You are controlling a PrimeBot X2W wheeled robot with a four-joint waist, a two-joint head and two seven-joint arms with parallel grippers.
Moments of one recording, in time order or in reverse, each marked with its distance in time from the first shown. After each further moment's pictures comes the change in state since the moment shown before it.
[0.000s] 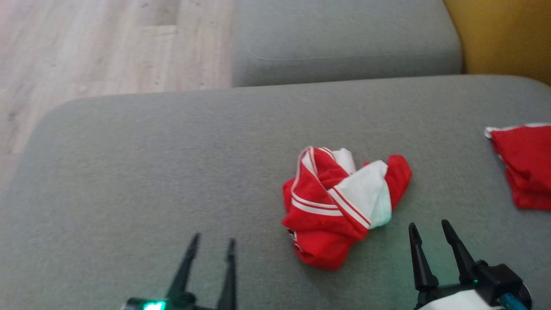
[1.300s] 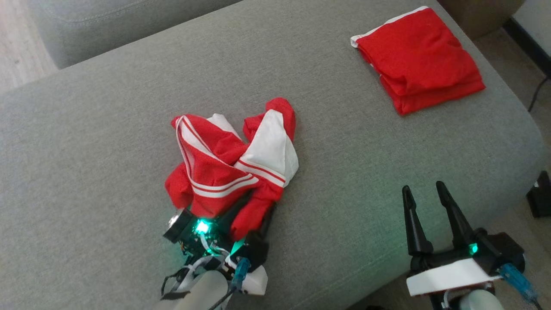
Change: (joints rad) left arm -0.576 -0.003 -0.325 0.662 0.238 0.060 0.000; right arm -0.110 0.000 0.030 -0.044 0.023 0.000 0.000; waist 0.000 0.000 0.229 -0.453
